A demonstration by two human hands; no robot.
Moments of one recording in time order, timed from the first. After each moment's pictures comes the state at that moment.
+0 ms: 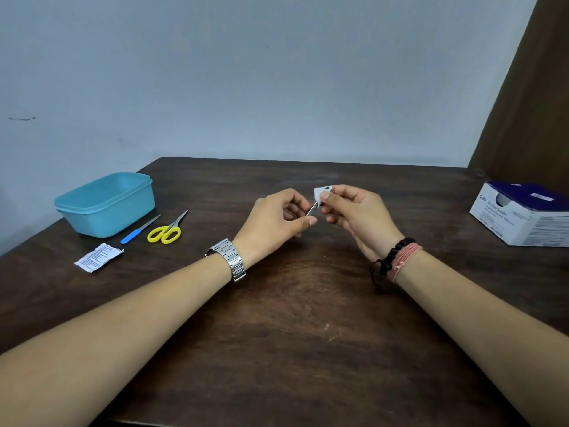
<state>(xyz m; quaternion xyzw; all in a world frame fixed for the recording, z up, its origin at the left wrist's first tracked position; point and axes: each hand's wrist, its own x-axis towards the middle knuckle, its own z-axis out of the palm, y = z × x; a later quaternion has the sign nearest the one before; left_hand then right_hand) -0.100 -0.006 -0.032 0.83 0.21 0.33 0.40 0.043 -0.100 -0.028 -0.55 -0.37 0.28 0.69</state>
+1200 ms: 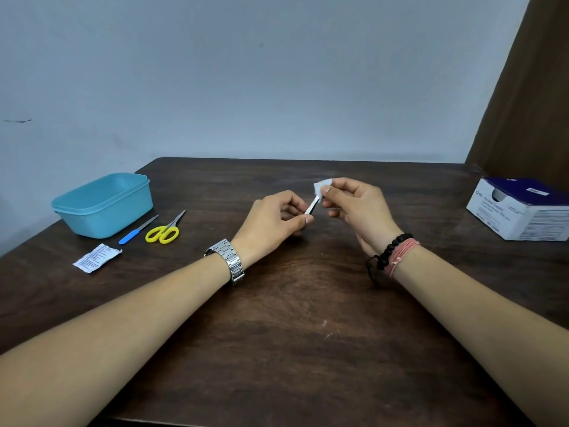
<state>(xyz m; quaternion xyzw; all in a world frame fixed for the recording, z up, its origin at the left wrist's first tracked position) -0.098 -0.004 -0.037 0.83 0.21 0.33 0.41 0.044 -0.101 -0.023 -0.56 -0.37 0.25 0.70</state>
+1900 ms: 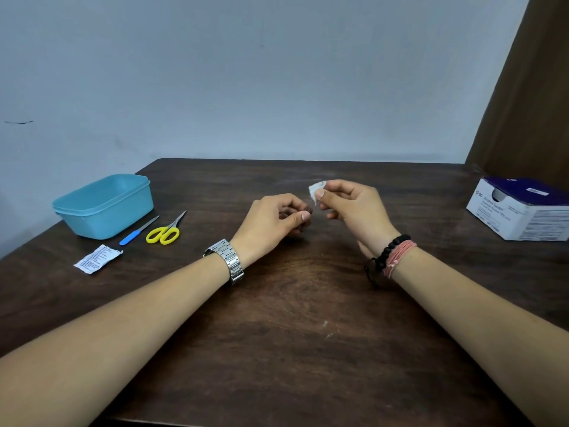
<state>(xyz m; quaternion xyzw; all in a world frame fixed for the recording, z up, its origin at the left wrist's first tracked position) -0.099 0.001 -0.039 0.82 0.19 0.32 0.43 0.039 -0.105 -0.022 -0.58 -0.41 0.22 0.67</state>
